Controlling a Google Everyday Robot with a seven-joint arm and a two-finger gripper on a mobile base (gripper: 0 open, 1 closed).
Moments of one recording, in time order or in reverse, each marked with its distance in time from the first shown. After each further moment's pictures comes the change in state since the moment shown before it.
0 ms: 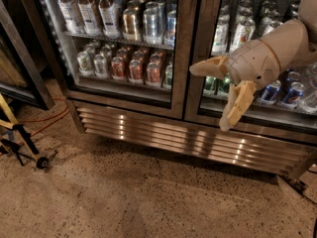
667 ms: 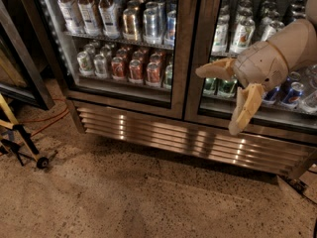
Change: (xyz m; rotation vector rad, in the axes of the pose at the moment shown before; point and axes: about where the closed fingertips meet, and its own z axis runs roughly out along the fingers) arm 0.011 0.007 -0.007 -0.007 0.053 -0.015
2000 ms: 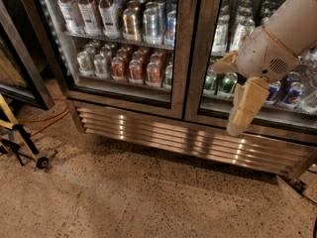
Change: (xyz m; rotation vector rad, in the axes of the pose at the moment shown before) arm 0.003 0.012 -0.021 0.163 0.416 0.155
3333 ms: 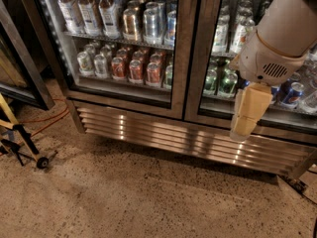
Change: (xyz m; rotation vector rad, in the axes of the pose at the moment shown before) arm 0.022 0.006 -0.015 0.182 0.320 0.108
